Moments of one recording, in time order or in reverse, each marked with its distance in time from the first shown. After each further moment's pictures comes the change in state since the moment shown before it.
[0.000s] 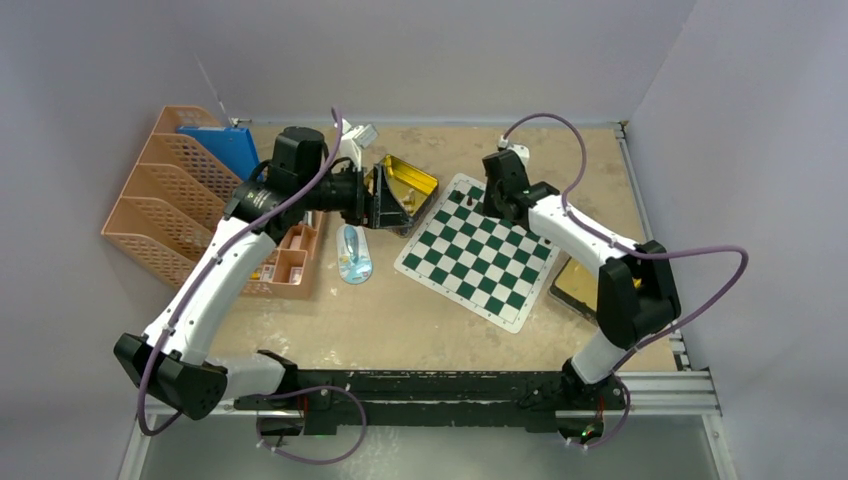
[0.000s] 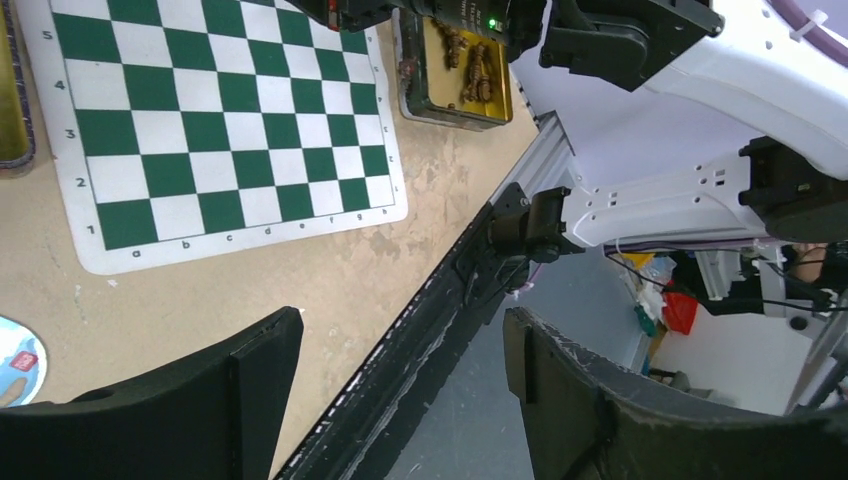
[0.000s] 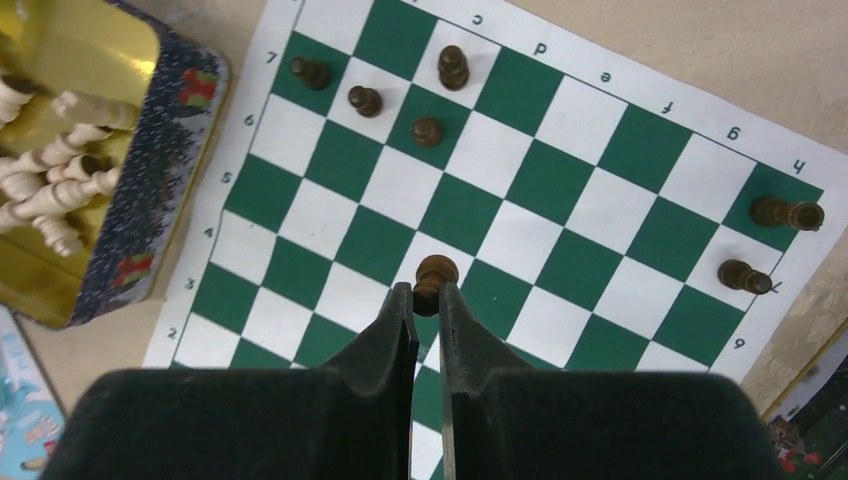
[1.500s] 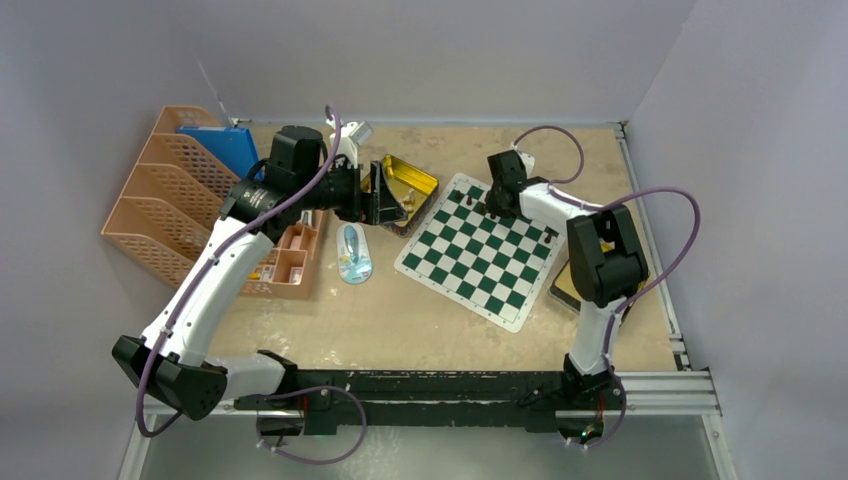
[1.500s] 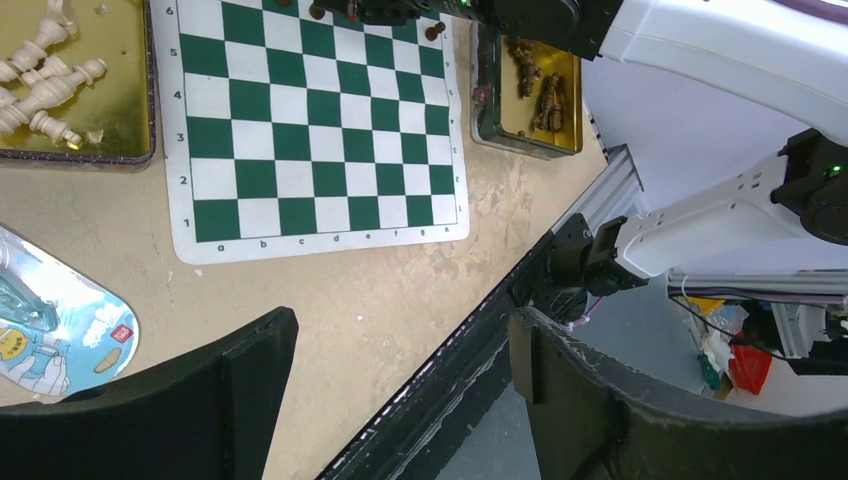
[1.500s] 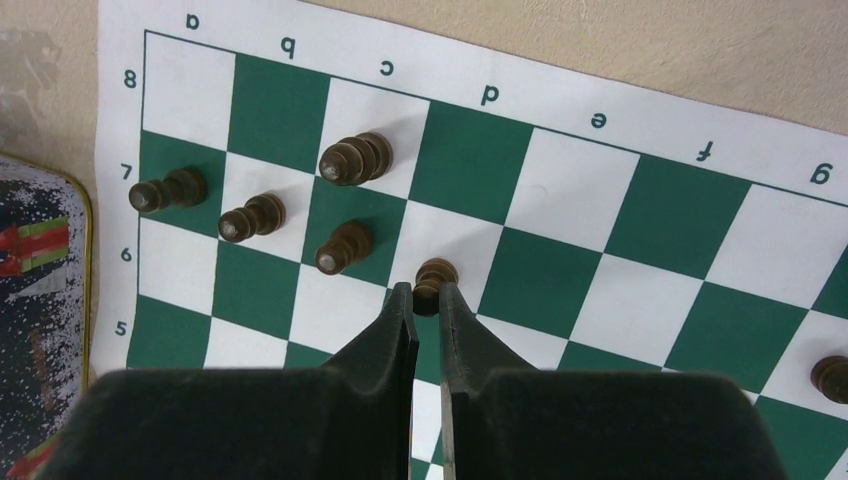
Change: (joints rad) left arm 0.000 -0.011 0.029 -0.051 -0.167 0.053; right arm -0.122 0.292 0.061 0.120 -0.056 0.110
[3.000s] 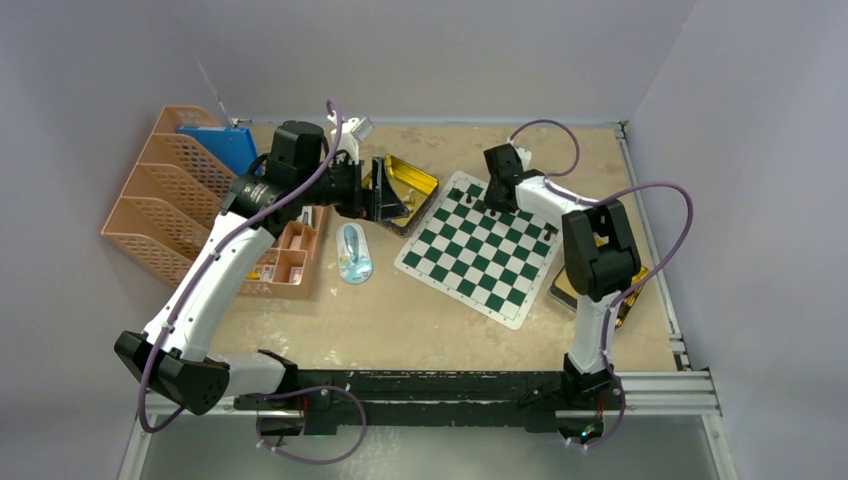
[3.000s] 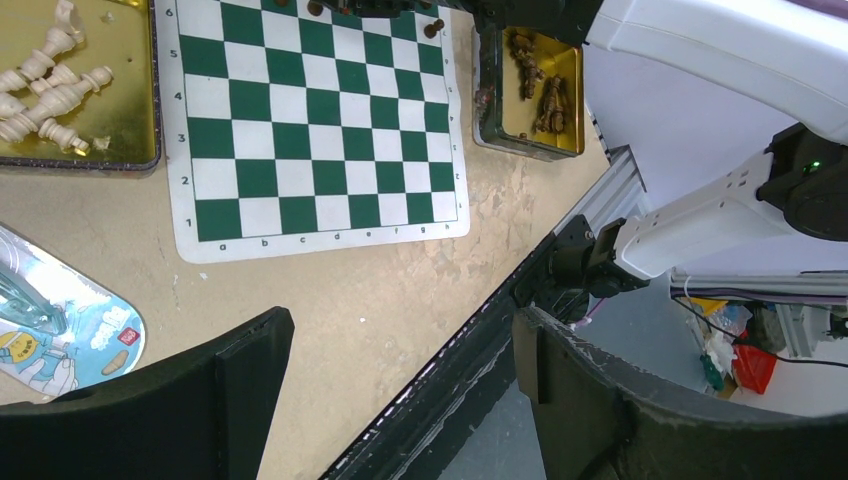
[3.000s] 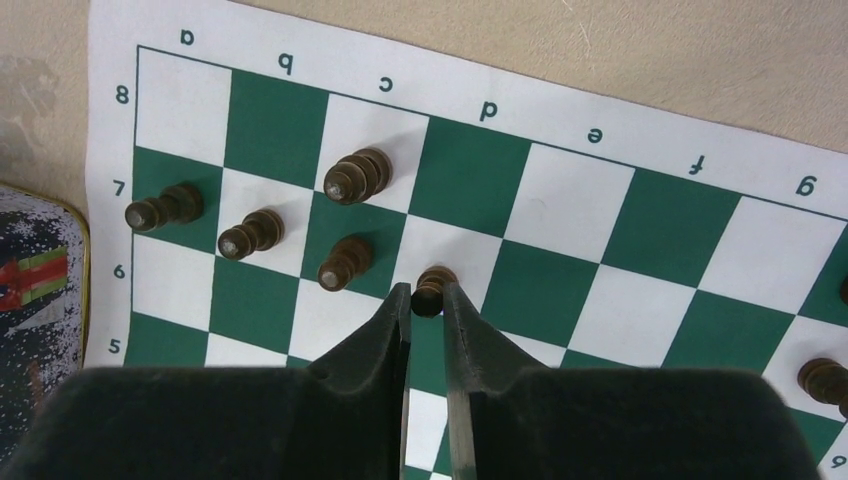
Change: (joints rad) left arm 0.000 0.026 0.042 -0.023 -0.004 0.011; right arm -0.002 0.059 0.095 -0.060 0.027 -0.021
